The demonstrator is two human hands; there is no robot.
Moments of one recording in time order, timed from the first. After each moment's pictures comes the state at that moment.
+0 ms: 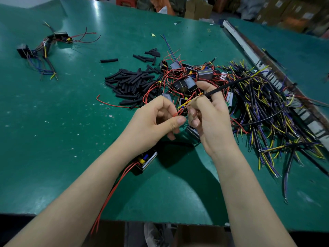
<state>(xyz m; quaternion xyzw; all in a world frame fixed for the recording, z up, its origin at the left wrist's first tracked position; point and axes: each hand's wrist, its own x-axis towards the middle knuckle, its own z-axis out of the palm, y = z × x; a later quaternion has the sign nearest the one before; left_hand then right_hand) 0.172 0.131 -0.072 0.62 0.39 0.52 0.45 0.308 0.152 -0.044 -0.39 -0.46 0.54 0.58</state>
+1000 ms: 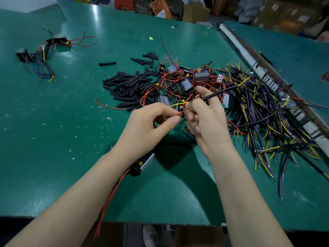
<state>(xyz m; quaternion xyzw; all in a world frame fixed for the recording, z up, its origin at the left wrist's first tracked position) 0.172 0.126 -0.069 0.69 0.44 0.51 0.24 0.311 0.152 -0.043 -0.40 -0.44 0.57 0.56</state>
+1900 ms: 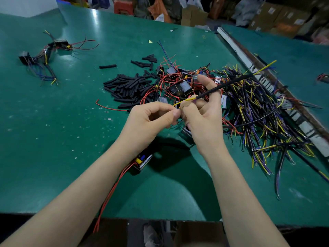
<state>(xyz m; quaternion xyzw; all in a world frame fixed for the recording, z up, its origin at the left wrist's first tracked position) 0.176 0.125 -0.063 0.60 0.39 0.57 0.41 0.304 0.141 -0.045 -0.33 -0.55 0.46 0.61</state>
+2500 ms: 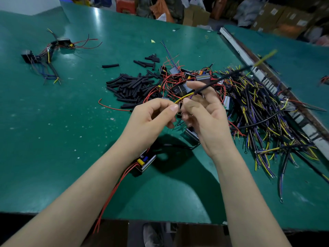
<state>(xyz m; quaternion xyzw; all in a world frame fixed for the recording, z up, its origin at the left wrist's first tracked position) 0.174 0.122 -0.059 0.59 0.40 0.57 0.41 0.314 0.147 -0.046 -0.33 -0.58 0.50 0.55</state>
